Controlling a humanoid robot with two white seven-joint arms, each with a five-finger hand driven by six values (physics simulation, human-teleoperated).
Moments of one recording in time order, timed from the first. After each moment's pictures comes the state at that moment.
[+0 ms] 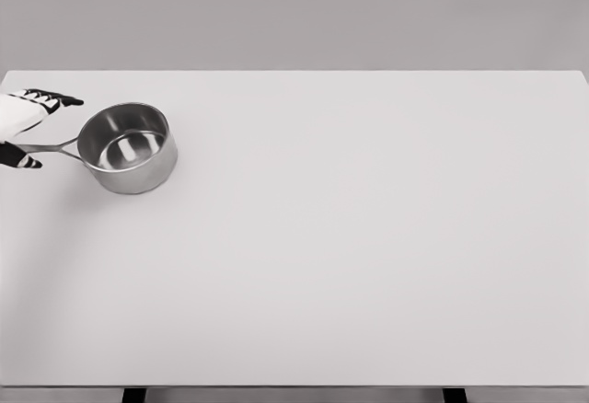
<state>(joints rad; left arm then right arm) -0.46 0.72 -0.10 -1.11 -0.69 -0.60 -0.44 0.06 0.00 -0.08 0.05 -0.27 -0.07 0.21</state>
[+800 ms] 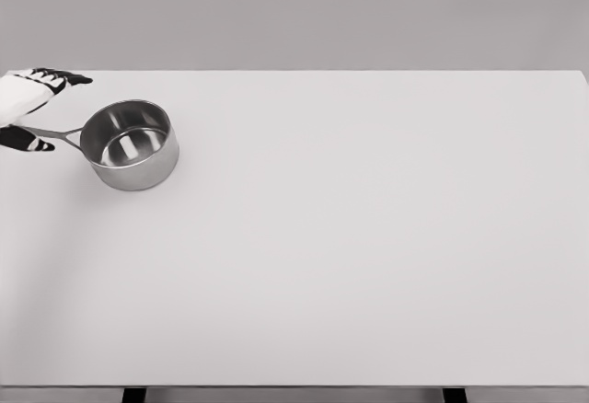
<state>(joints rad) -0.46 0.72 -0.09 -1.19 -0.58 -0.60 -0.44 0.06 0.00 -0.08 0.05 -0.27 -0.07 0.21</state>
